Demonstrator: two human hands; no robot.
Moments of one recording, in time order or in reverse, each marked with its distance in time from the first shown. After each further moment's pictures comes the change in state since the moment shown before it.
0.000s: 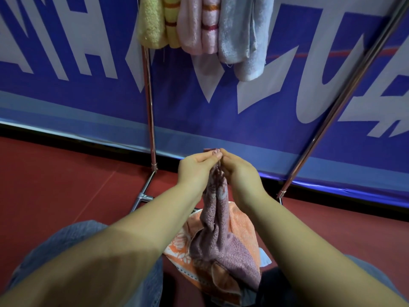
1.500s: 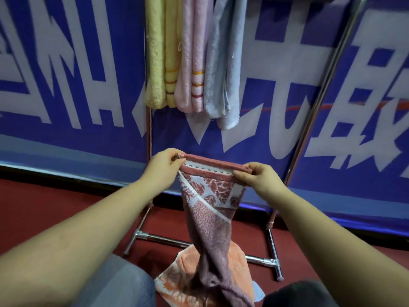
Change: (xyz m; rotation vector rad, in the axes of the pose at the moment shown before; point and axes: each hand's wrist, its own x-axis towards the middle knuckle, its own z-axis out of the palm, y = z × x) left_hand -0.008 0.101 -0.052 0.792 -0.047 0.489; right_hand -0.021 -0.083 -0.063 -0.609 0.047 -0.266
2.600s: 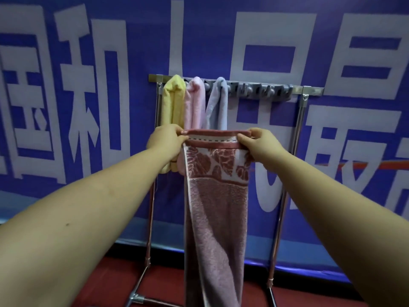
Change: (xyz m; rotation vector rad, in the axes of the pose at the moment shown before) left_hand 0.048 0.179 -0.122 0.251 0.312 0.114; right_hand -0.013 -0.222 -0.072 -0.102 0.238 -0.309
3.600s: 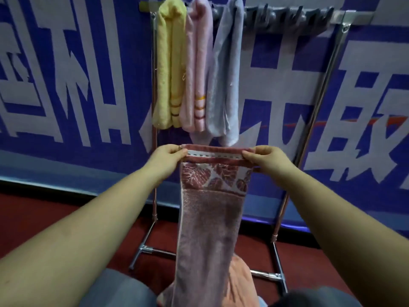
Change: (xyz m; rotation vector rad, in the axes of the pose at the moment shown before) left_hand -0.064 -0.112 0.101 -0.512 -0.399 -0.323; right_hand -0.031 0.140 0.054 0.166 -0.175 0.316
